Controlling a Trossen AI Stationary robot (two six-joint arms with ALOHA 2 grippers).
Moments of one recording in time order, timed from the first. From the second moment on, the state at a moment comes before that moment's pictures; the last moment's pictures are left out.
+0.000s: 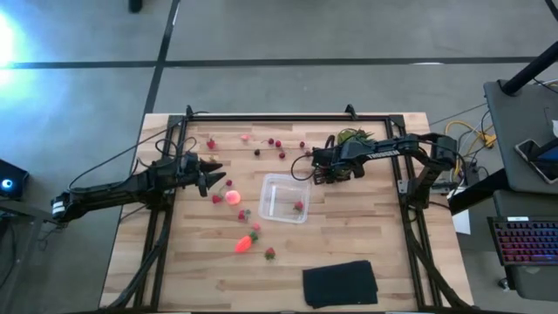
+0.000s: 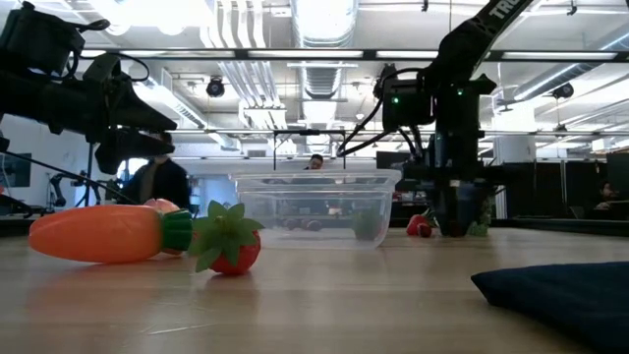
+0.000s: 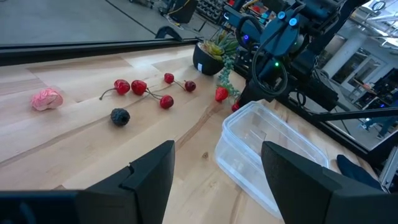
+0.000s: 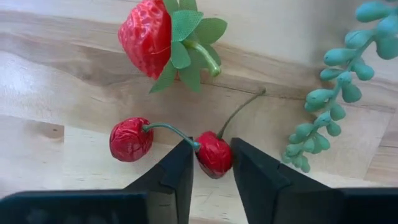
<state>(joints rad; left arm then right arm) 0.29 0.25 0.03 -0.02 -0.06 -0.49 -0.27 1.72 0.96 -0.72 0.06 1.10</state>
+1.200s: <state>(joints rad) 0.29 0.25 0.03 -0.02 -0.06 -0.49 -0.08 1.76 1.44 -0.69 -0.12 0.89</state>
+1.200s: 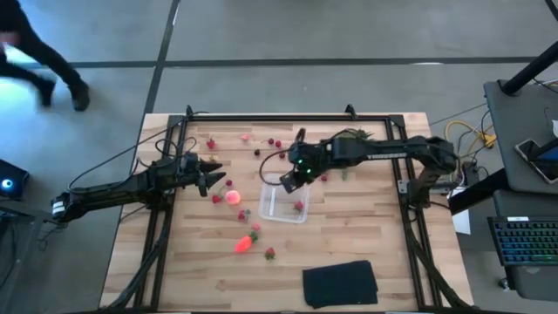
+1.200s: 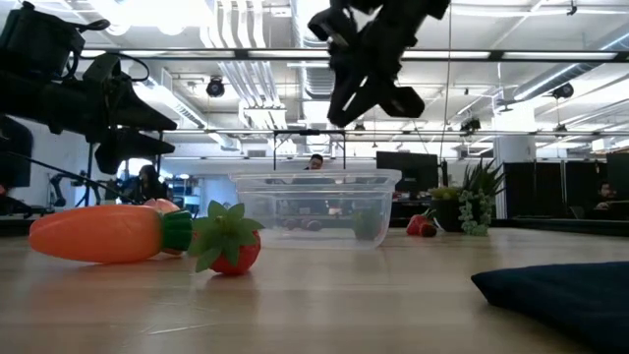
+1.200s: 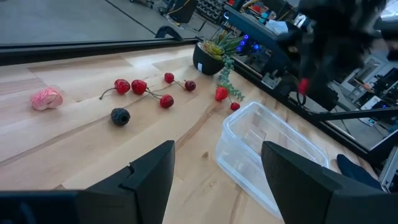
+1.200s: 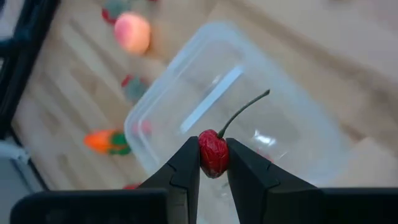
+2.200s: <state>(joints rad) 0.29 0.25 0.03 -0.02 -0.06 -0.49 -0.04 1.99 1.79 -1.44 0.11 1.02</state>
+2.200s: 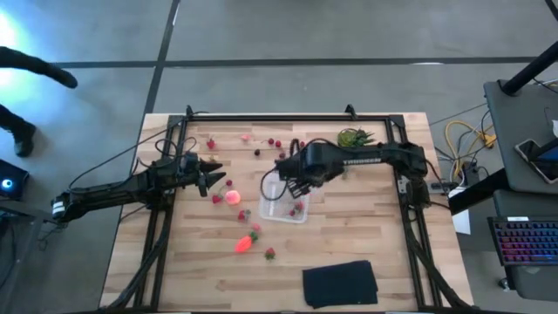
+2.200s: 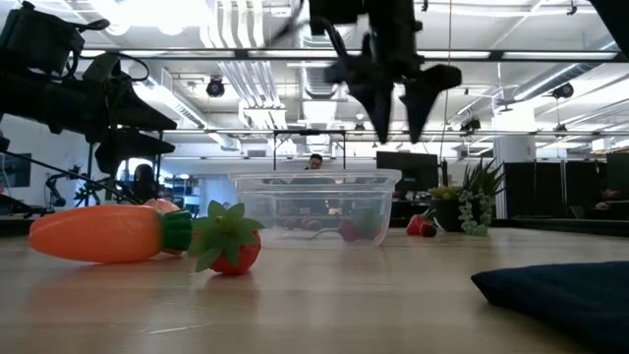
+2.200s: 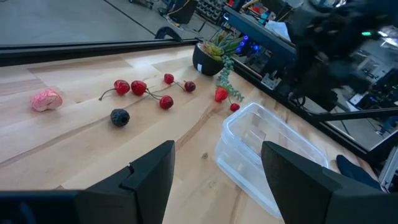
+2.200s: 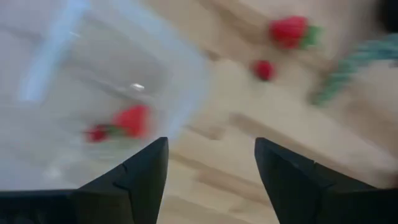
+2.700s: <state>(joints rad) 0.29 0.25 0.03 -0.02 -0.06 -0.49 -0.13 1.98 1.60 -1.29 0.02 0.92</state>
